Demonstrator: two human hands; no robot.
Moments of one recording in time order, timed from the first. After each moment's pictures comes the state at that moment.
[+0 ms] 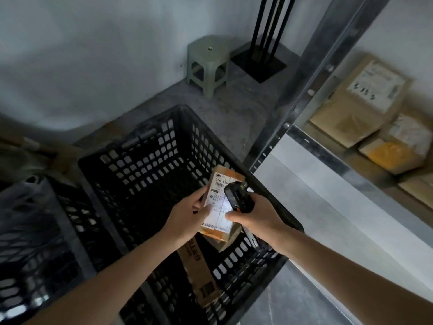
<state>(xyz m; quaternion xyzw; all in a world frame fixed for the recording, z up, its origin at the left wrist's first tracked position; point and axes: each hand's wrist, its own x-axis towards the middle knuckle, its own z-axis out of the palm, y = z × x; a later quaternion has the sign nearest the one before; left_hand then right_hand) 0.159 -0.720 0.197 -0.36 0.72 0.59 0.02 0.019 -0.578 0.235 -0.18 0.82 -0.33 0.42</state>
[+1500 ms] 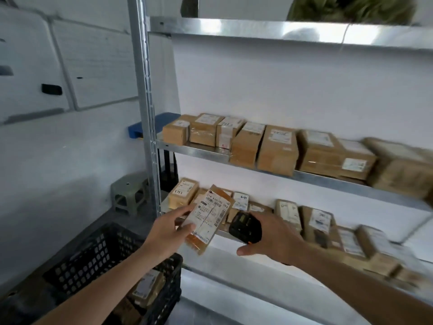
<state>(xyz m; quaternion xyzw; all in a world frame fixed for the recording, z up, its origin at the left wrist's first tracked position) 0.234 -0.436 0.633 -0.08 0.86 0.50 -0.10 0.148 -0.174 0.666 -0.27 0.94 -0.19 0.06</state>
